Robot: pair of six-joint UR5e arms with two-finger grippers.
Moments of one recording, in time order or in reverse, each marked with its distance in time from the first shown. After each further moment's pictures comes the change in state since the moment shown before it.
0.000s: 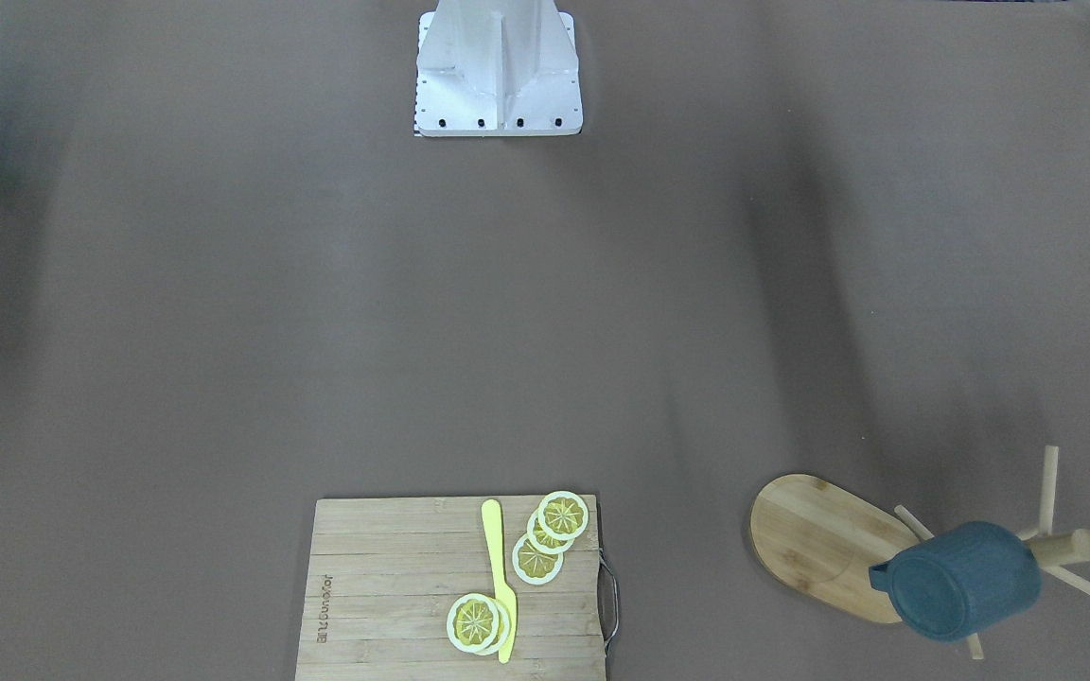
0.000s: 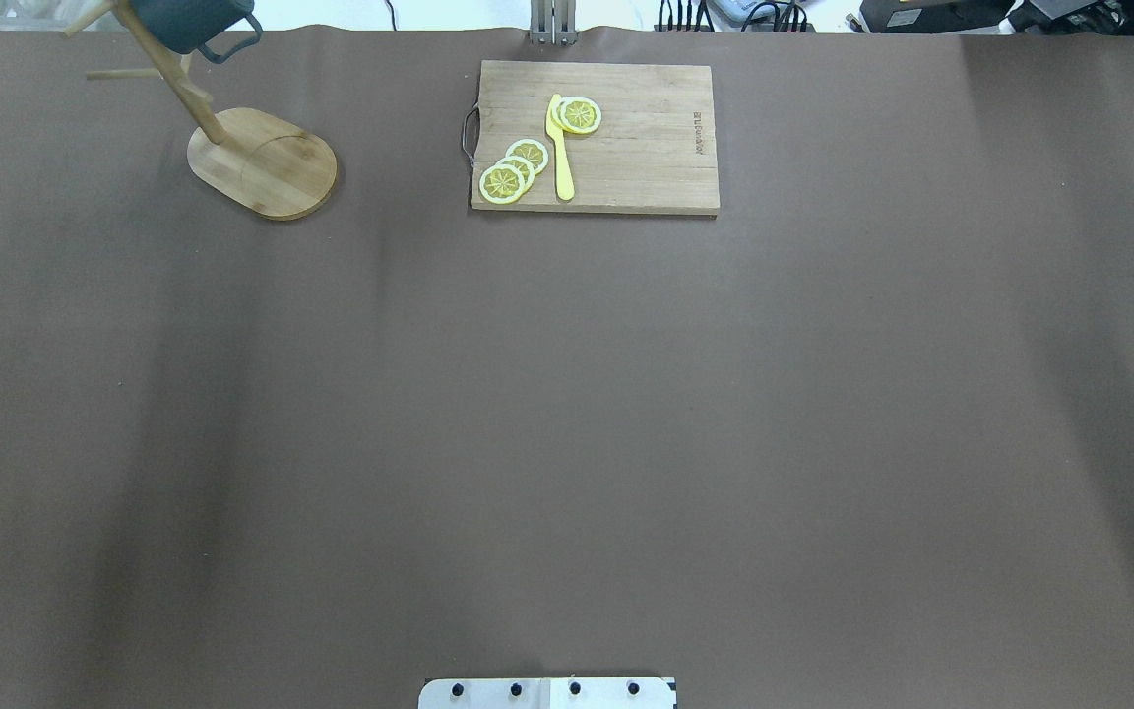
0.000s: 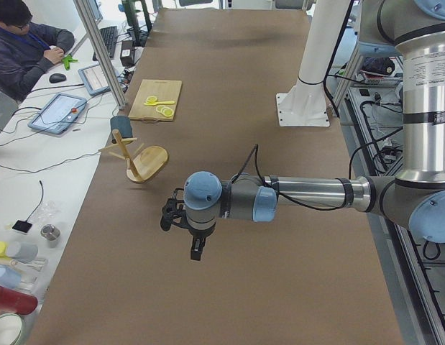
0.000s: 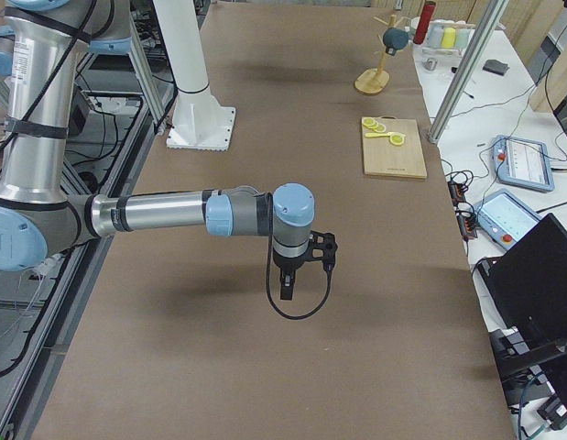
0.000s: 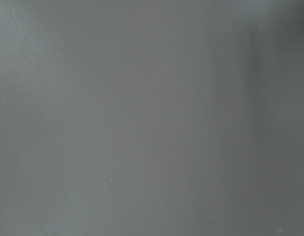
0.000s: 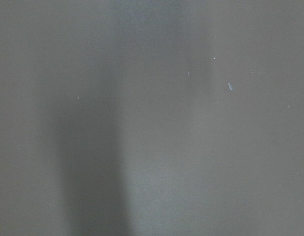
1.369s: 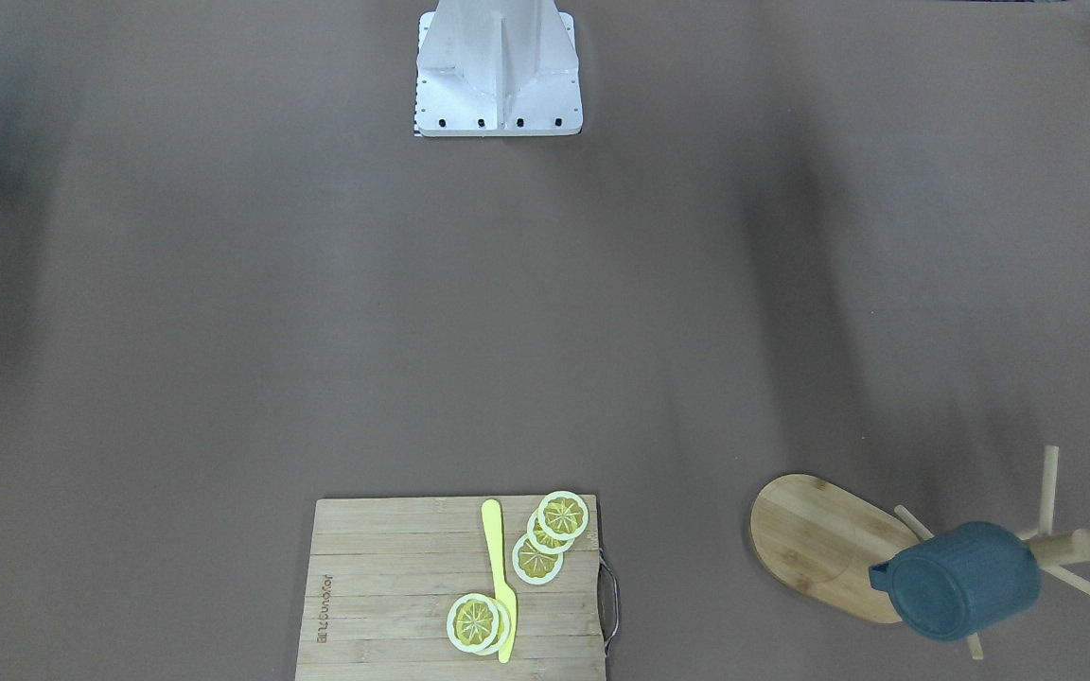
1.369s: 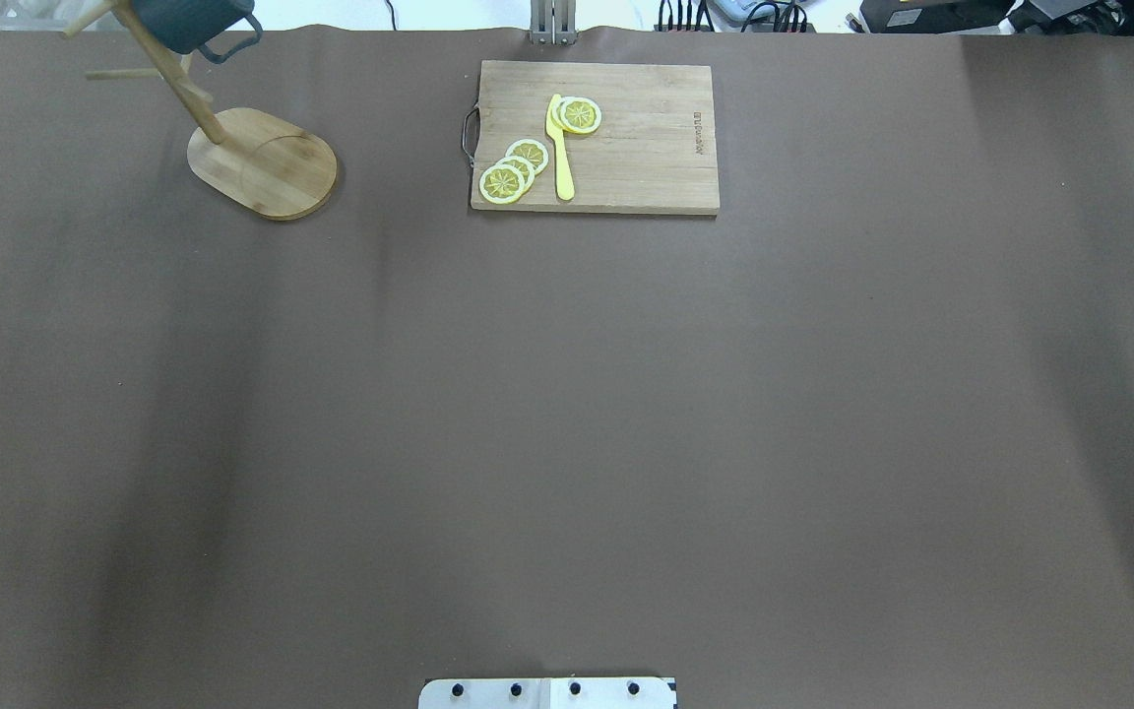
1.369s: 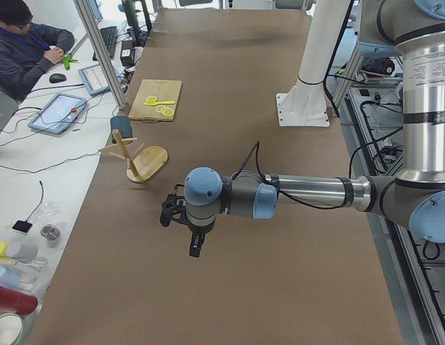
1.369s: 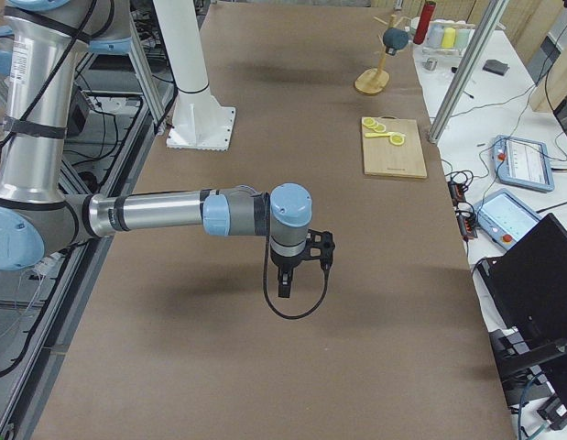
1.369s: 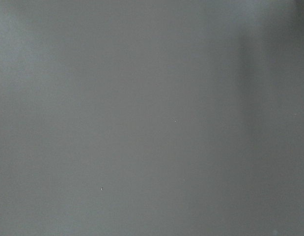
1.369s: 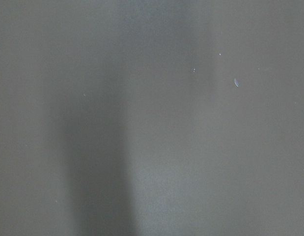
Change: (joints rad) left arm 0.001 0.000 -0.017 -0.002 0.000 0.000; right arm 0.000 -0.007 0.005 0.000 0.013 0.002
